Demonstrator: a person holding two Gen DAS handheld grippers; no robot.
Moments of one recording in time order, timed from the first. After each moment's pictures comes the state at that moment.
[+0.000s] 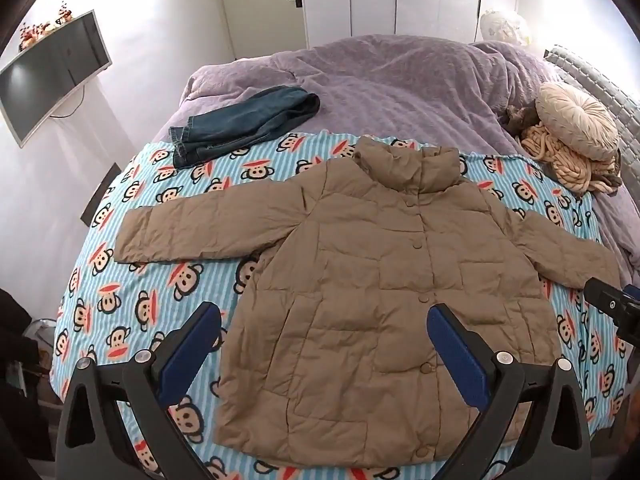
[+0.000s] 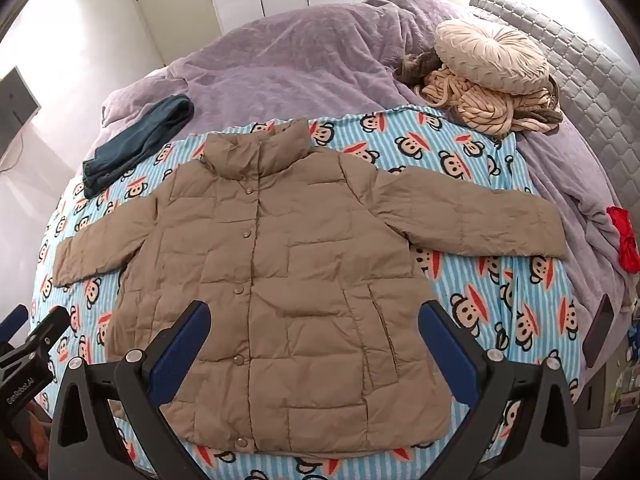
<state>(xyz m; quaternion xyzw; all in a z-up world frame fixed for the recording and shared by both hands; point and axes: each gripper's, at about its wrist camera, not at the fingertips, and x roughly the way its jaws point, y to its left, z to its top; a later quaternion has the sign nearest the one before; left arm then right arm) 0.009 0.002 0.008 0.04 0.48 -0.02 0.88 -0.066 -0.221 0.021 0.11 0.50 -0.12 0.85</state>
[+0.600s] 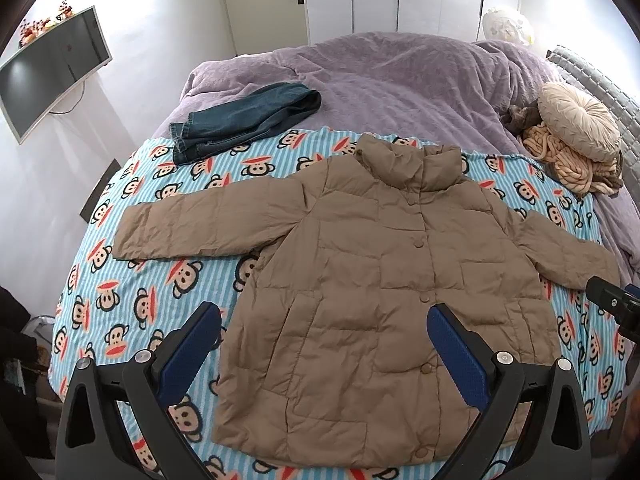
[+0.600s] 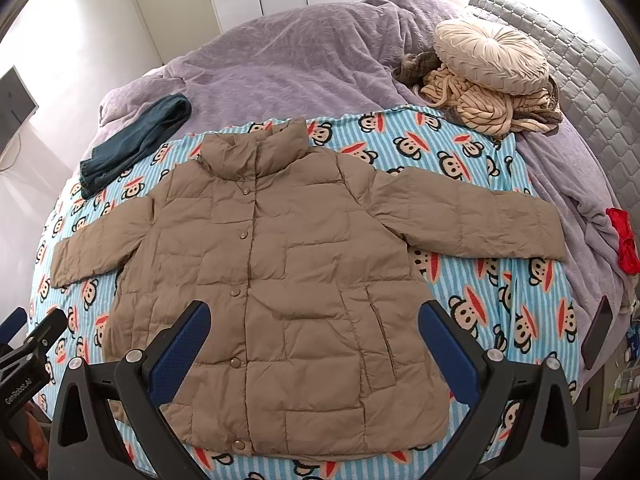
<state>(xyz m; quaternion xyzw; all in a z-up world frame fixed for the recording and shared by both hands) 0.008 0.001 0.001 0.04 0.48 -0.02 0.88 -0.064 -0.223 0.019 0.11 0.50 -0.12 0.85</state>
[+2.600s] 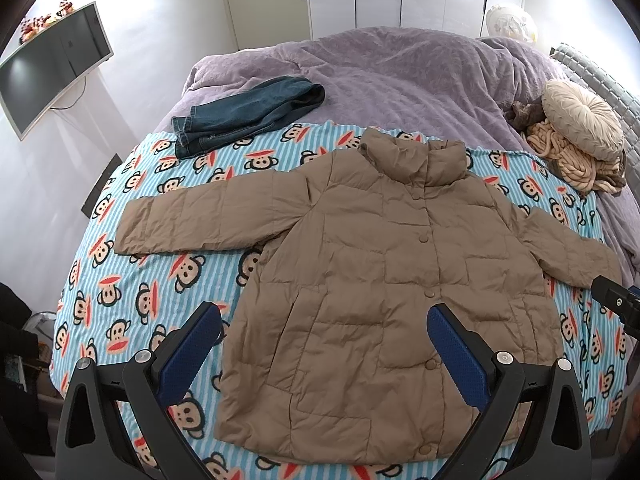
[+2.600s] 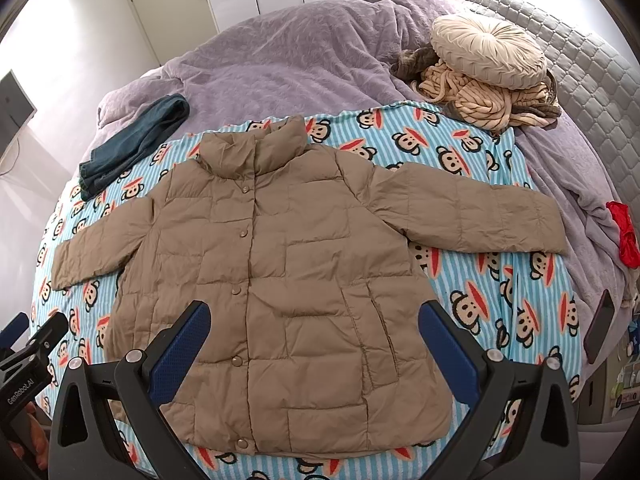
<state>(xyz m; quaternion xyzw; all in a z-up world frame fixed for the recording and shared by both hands) 0.003 0.005 -0.003 0.04 0.48 -0.01 0.88 -0.065 -0.226 0.017 0.11 0.50 -0.12 0.85</state>
